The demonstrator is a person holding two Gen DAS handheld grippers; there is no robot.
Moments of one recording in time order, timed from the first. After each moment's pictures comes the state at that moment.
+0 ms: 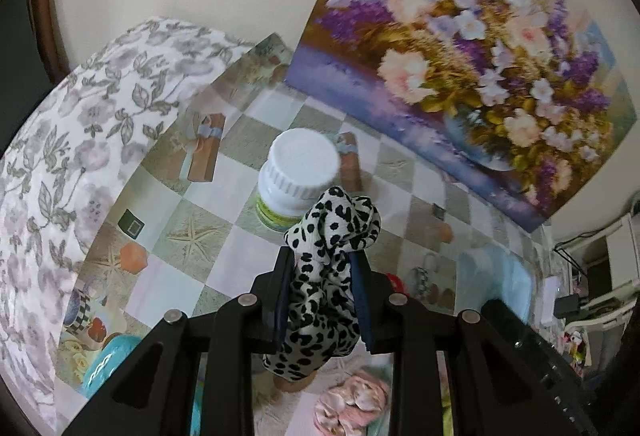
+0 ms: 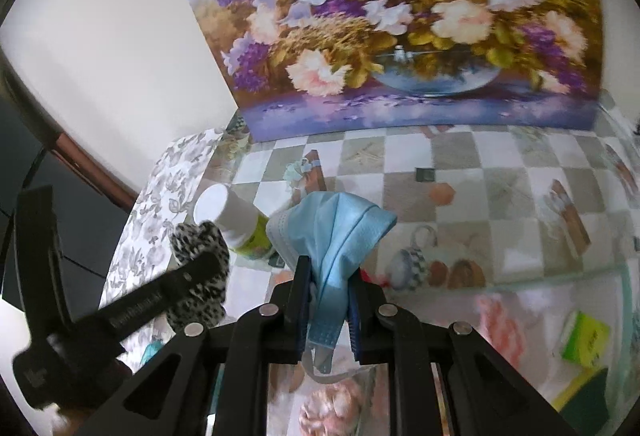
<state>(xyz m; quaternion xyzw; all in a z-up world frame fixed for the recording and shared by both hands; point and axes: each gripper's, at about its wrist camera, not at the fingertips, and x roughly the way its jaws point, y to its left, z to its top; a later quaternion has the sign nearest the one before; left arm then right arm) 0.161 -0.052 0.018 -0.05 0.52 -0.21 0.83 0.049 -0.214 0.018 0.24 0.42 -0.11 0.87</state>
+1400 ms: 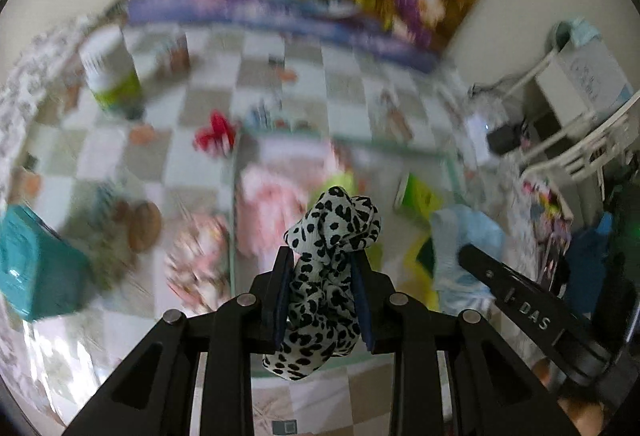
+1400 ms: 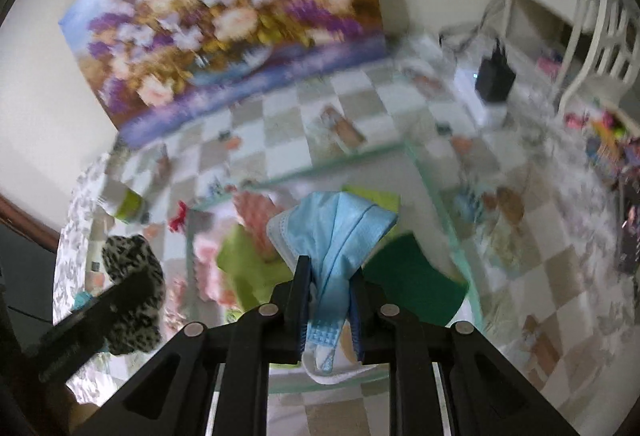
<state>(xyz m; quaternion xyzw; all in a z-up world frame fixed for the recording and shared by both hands) -0.002 -0.140 -0.001 0.07 0.58 -0.36 0.73 -0.137 -0.286 0.003 0.30 0.47 -0.28 0.79</state>
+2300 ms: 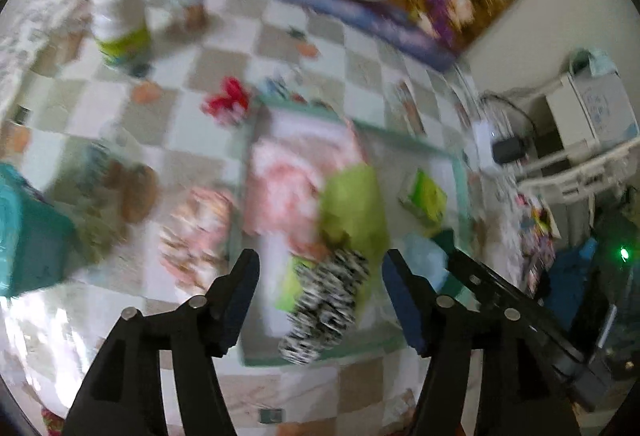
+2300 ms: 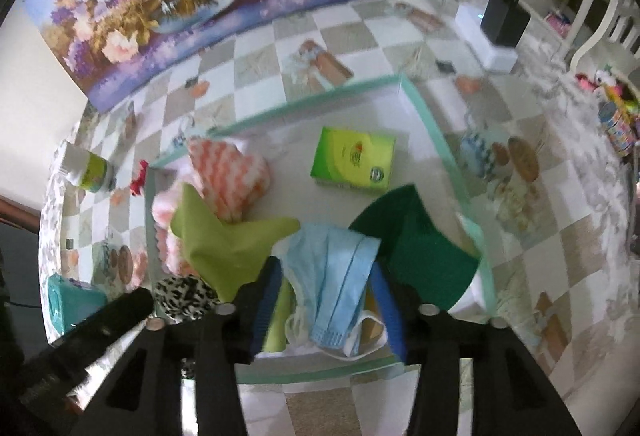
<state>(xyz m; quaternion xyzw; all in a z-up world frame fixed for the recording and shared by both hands) 0.018 -0.116 -0.003 0.01 0.61 -0.34 0.72 -0.133 -0.293 -0.016 0.28 0.51 -0.29 0.76</state>
